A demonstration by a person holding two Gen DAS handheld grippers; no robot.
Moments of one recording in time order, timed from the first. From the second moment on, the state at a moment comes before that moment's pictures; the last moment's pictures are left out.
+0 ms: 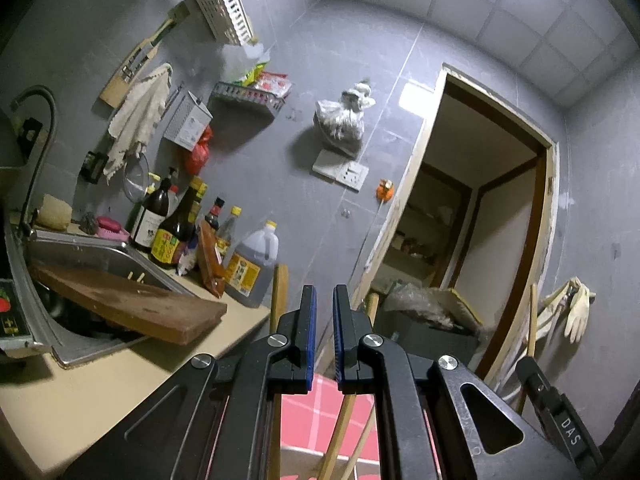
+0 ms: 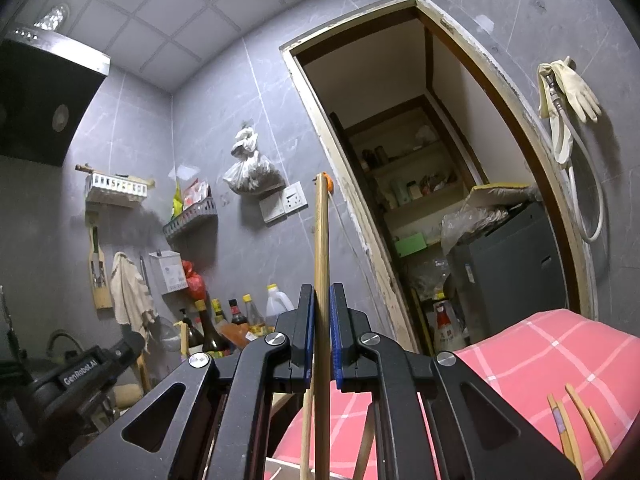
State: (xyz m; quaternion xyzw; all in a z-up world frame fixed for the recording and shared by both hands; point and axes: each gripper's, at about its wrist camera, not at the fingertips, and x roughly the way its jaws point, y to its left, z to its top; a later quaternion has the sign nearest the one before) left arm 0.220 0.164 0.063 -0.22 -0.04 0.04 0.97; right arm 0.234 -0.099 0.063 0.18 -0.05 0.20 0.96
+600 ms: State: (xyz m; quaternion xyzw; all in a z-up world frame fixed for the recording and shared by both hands) left arm 0.214 0.140 0.066 -0.17 0.02 0.00 0.98; right arm 0.220 -0.114 0.076 0.15 -0.03 0.21 0.97
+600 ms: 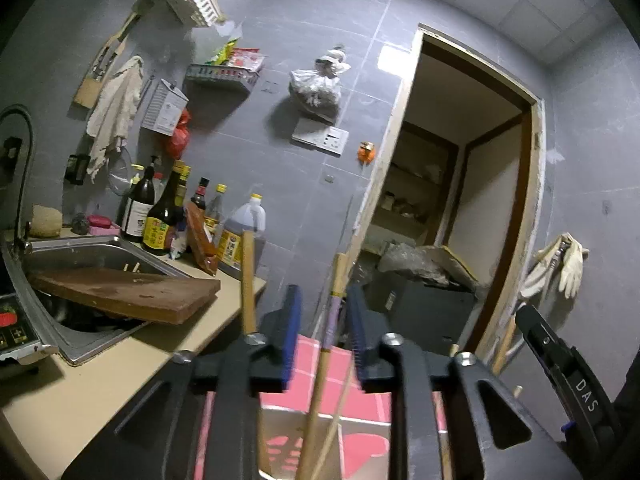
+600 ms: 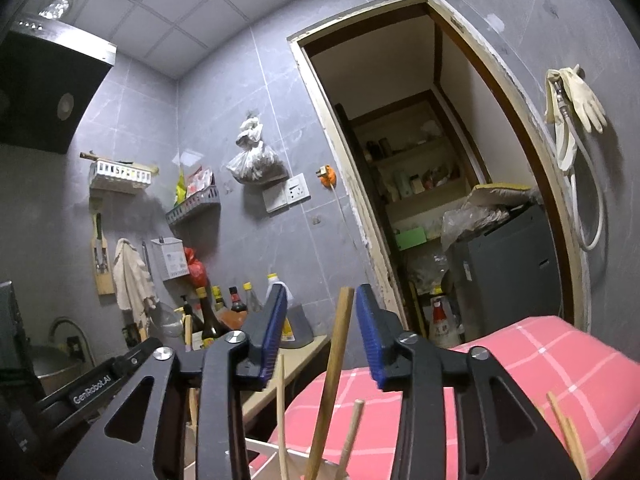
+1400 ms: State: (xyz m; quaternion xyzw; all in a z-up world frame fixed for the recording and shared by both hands) left arm 0.181 0.051 0.076 -0.10 0.07 -0.08 0.99; right arm 0.170 -0.224 0.093 0.08 0.00 0.15 0.99
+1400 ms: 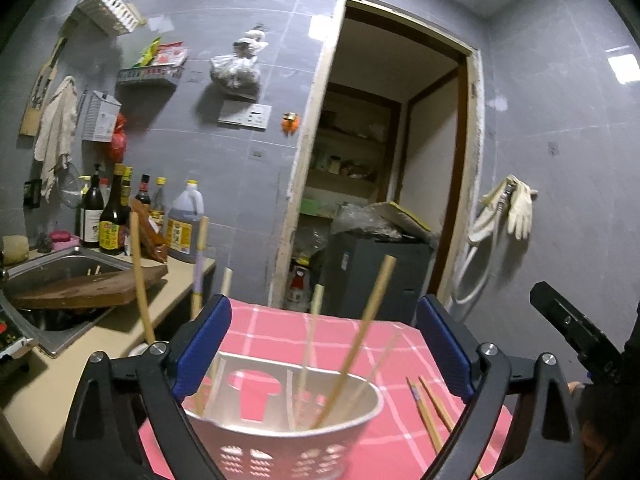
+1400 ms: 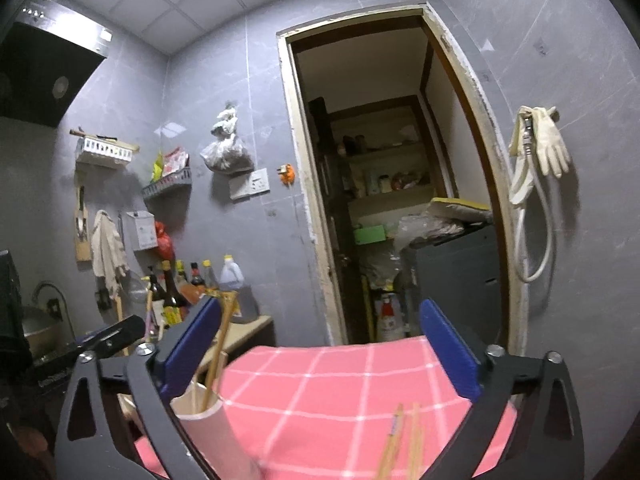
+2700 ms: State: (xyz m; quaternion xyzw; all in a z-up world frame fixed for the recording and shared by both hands) left arm 0.232 -0.088 -0.030 0.01 0.29 -0.17 0.94; right arm 0.232 -0.309 0.002 0.01 0.28 0.14 0.95
